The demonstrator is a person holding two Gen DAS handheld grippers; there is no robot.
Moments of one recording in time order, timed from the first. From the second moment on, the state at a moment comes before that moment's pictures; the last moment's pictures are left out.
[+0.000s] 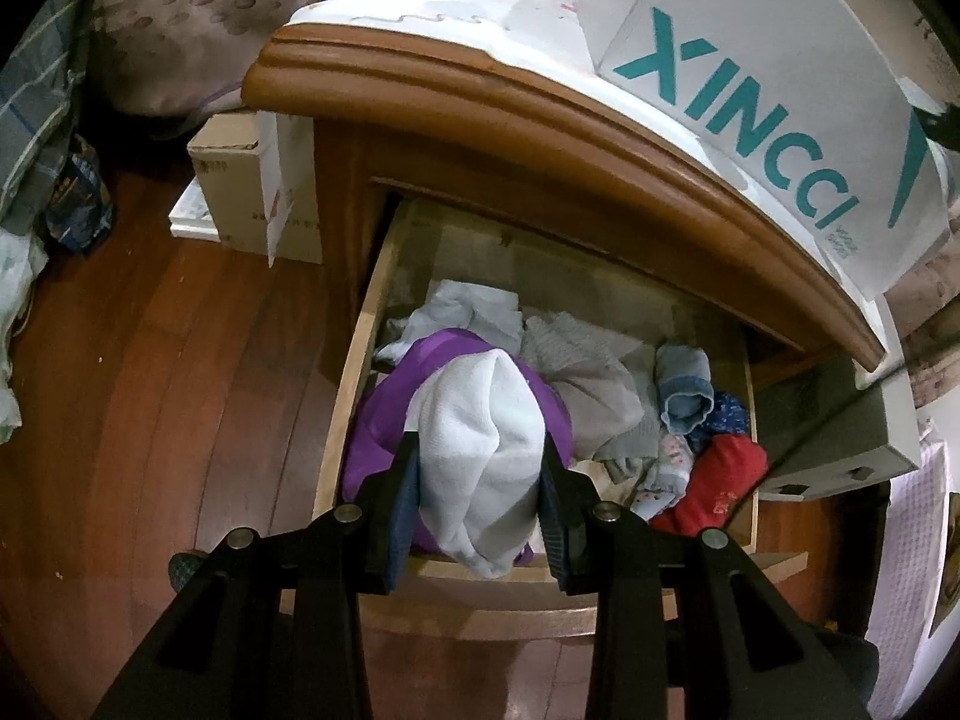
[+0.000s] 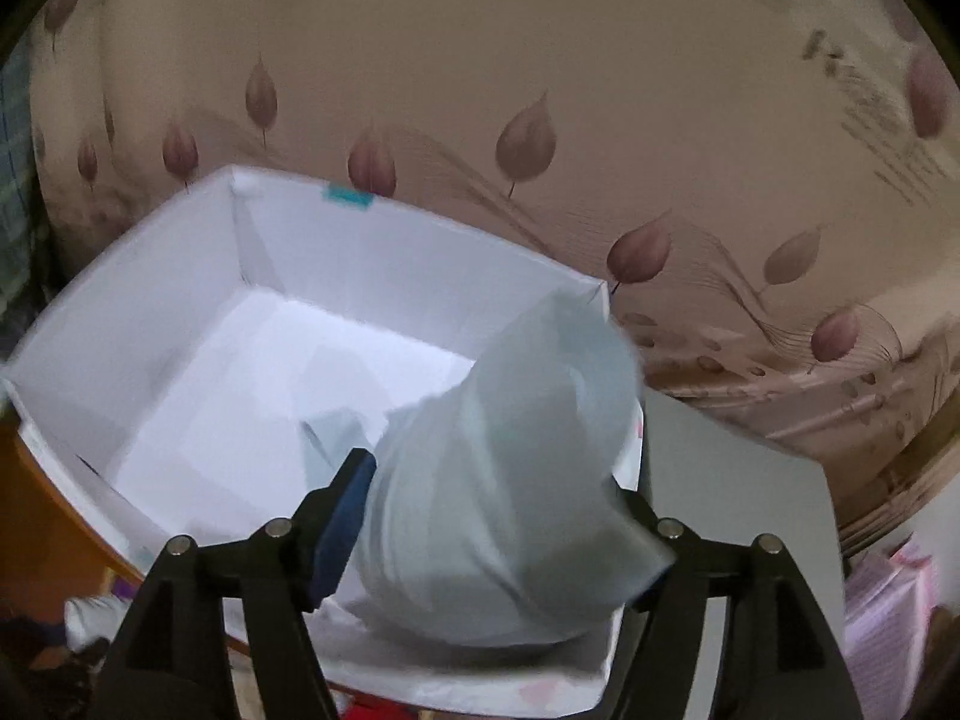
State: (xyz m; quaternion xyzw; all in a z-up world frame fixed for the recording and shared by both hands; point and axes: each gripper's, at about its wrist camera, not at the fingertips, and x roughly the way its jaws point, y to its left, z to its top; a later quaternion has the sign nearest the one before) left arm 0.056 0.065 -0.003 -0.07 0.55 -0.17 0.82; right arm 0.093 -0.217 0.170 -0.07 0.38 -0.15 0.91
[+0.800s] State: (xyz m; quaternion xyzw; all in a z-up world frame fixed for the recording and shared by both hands) left arm 0.036 0.067 0.023 -0.04 0.49 -0.13 0.86; right arm -0.055 -0.231 -0.003 0.01 0.39 -0.20 0.90
